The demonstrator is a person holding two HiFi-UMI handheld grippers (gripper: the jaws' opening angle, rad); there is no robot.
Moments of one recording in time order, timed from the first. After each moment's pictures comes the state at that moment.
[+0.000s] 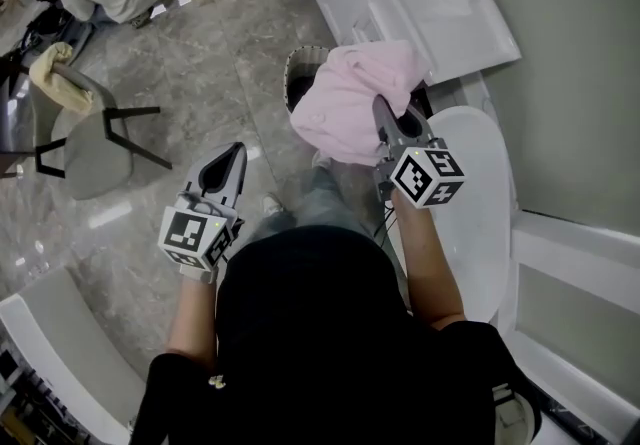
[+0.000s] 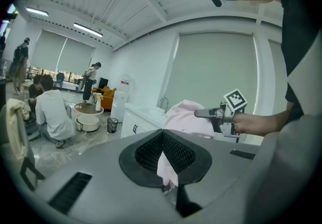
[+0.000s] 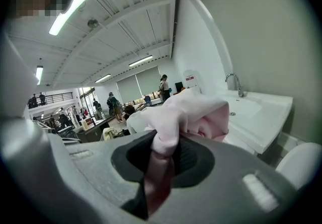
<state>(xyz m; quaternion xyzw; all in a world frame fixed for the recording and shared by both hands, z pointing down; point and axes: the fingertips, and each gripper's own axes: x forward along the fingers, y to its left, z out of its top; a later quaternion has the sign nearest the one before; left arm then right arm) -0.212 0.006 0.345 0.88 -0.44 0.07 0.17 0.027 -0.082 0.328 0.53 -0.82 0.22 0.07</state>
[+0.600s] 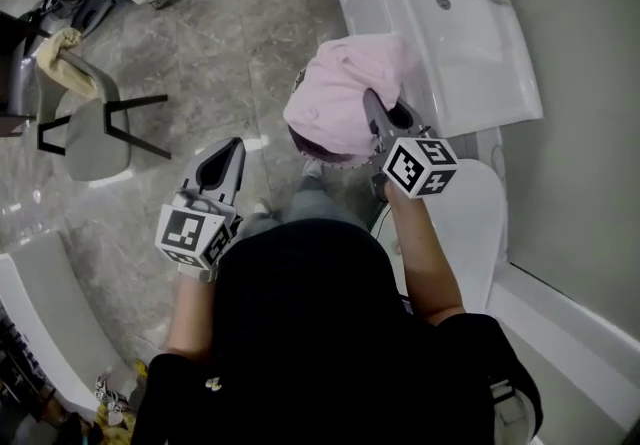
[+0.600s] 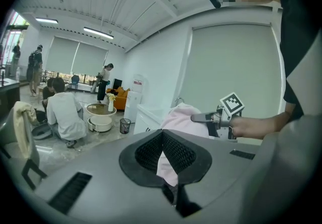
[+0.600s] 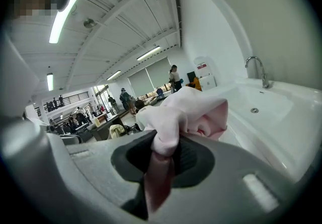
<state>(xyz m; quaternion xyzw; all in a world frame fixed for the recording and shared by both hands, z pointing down) -0.182 -0.115 0.350 0.84 -0.51 0.08 0.17 0.025 -0.243 0.367 0.44 -0.86 0.25 0.09</state>
